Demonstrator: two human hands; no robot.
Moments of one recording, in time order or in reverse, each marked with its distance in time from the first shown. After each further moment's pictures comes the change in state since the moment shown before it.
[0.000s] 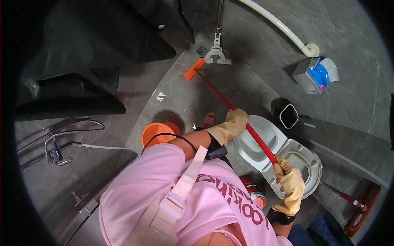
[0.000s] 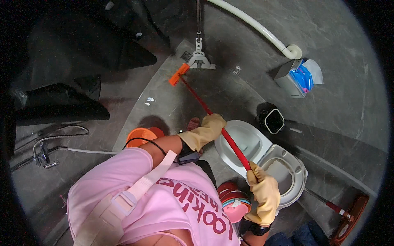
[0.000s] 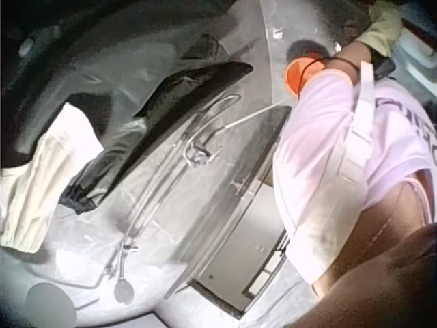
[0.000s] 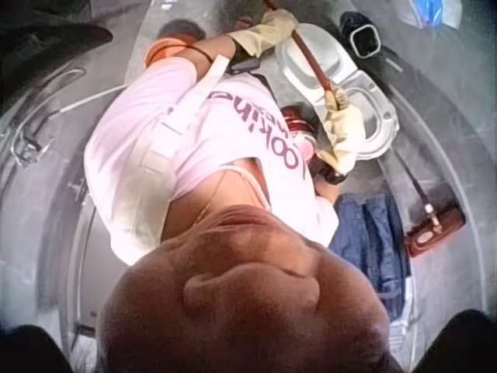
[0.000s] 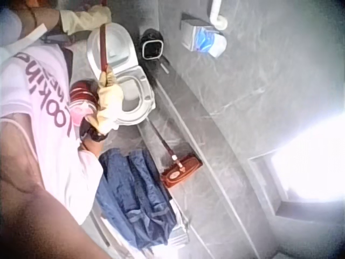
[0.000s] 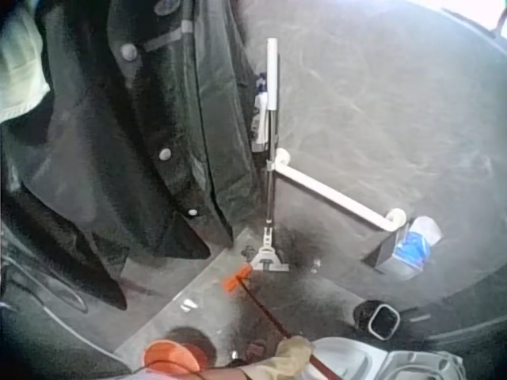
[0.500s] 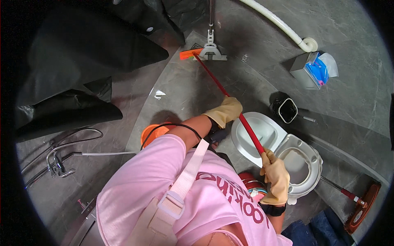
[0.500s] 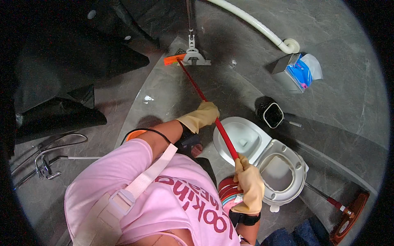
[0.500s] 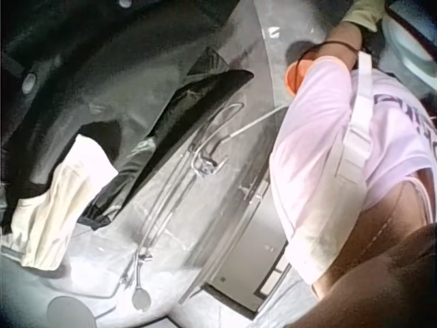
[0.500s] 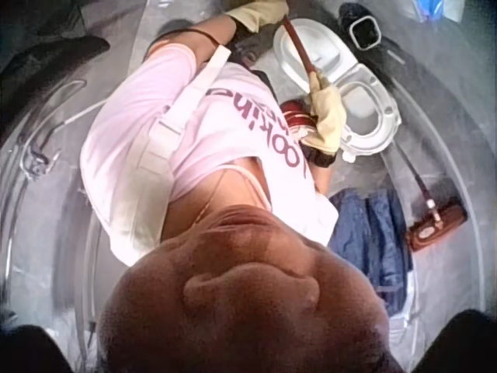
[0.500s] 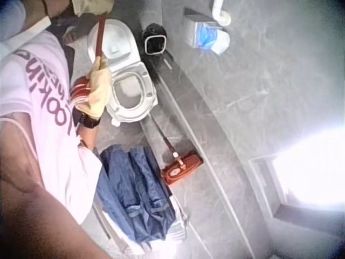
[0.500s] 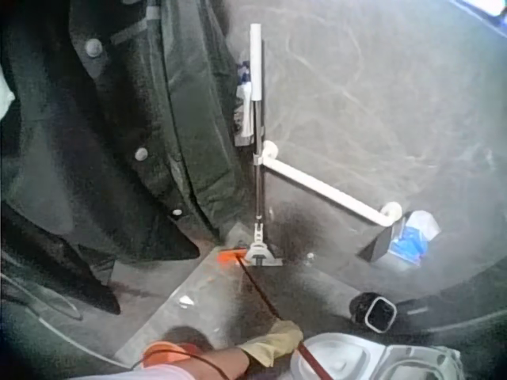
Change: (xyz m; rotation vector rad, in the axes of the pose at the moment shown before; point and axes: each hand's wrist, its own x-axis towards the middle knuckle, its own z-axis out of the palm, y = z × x) left_hand 0.052 -0.039 -0.016 0.097 -0.104 0.047; right_hand 0.050 -0.013 0.034 0.150 -0.202 0.144
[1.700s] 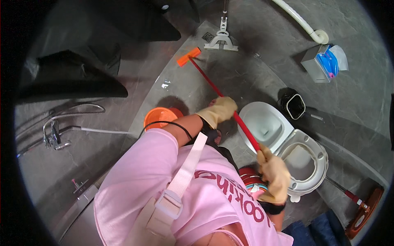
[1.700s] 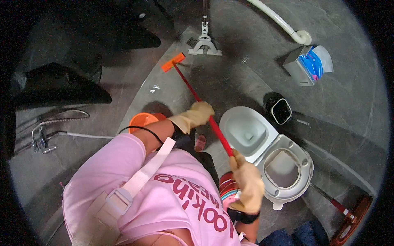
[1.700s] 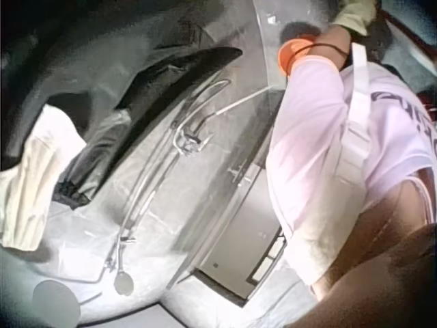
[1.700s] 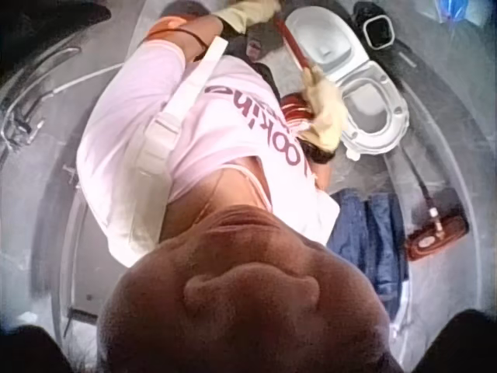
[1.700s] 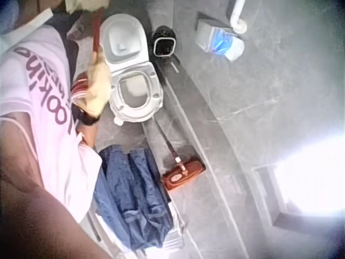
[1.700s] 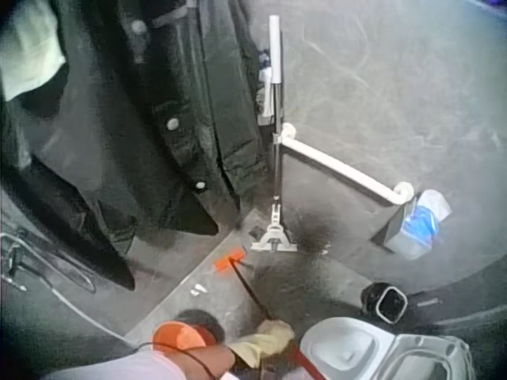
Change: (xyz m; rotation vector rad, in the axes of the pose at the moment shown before) left_hand -0.062 -0.009 0.089 -0.031 0.073 0.014; right_hand -0.020 0.041 0.034 -0.261 -0.034 -0.129
